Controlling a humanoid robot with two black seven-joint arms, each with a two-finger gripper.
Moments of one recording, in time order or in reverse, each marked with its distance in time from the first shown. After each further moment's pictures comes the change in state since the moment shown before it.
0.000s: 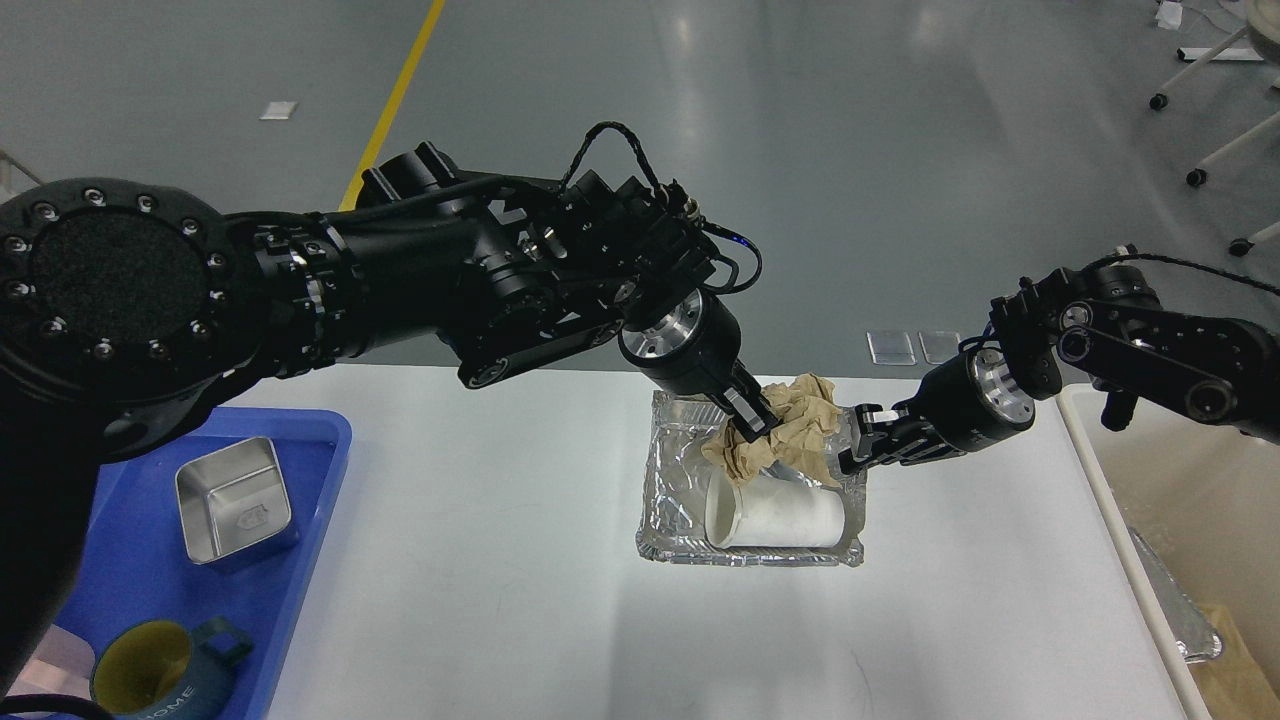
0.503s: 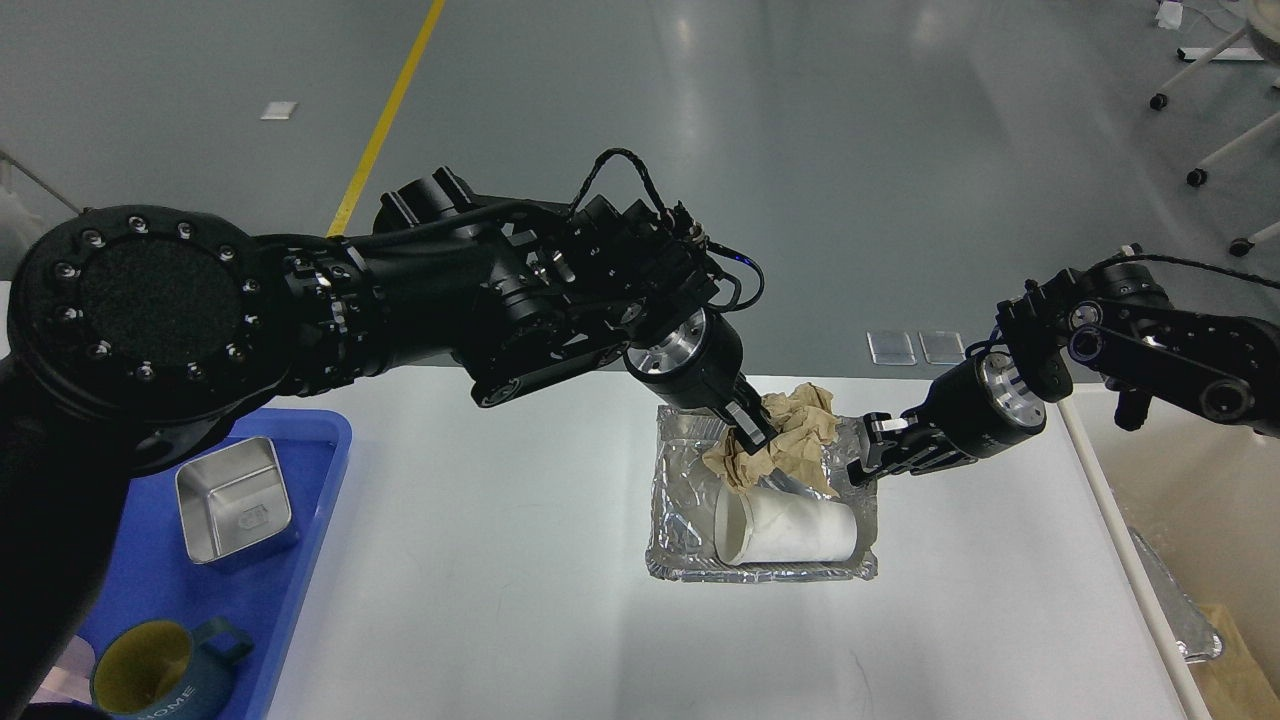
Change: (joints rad) left arm 0.024 -0.030 0.011 0.017 -0.004 0.024 0.013; right arm 0.011 -0.020 -0.008 0.020 -0.003 0.030 0.000
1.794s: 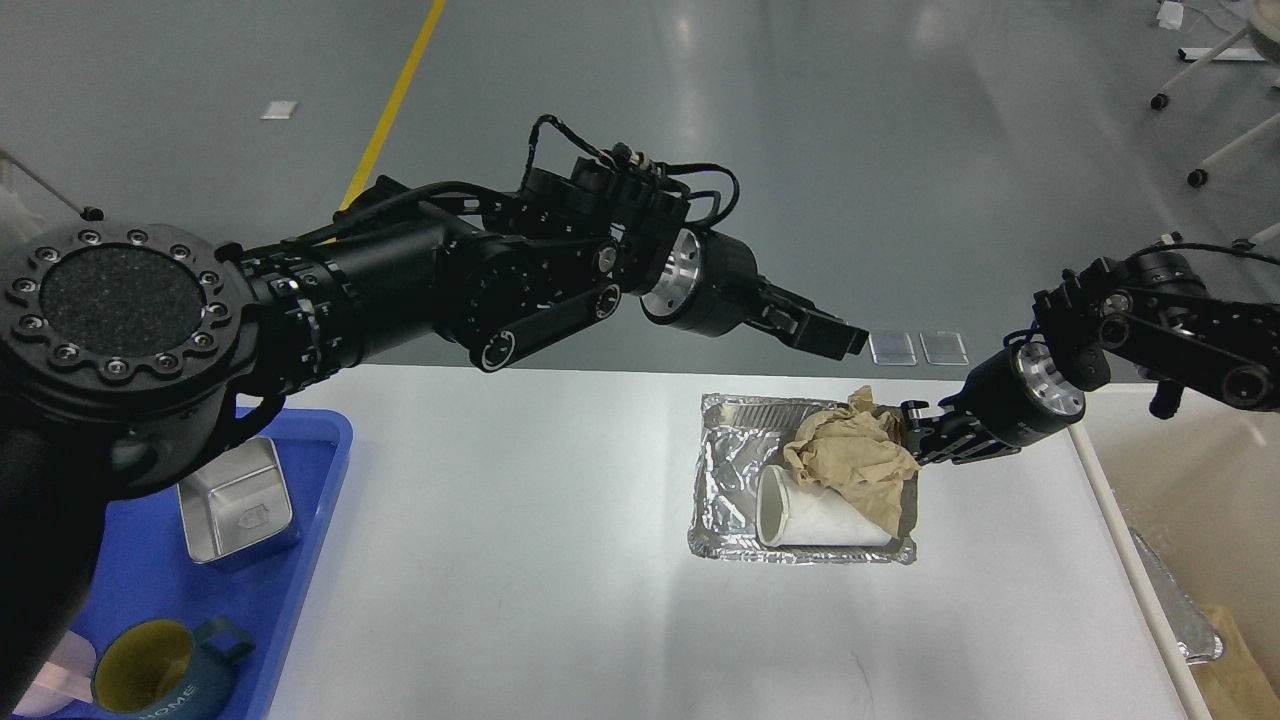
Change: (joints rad) left arm 0.100 0.104 -0.216 0.109 -0.317 0.155 -0.001; right arm 0.037 -0.032 -0.121 -0.132 0.066 -0.002 0.003
